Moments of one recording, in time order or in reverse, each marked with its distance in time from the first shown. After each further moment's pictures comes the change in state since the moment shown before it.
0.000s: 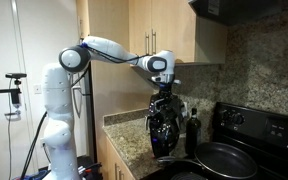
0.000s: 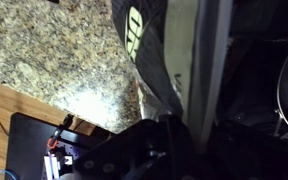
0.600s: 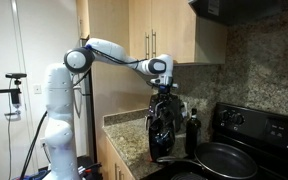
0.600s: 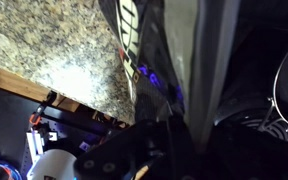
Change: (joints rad) arm 0.049 0.039 0.004 0.017 -0.140 -0.060 0.013
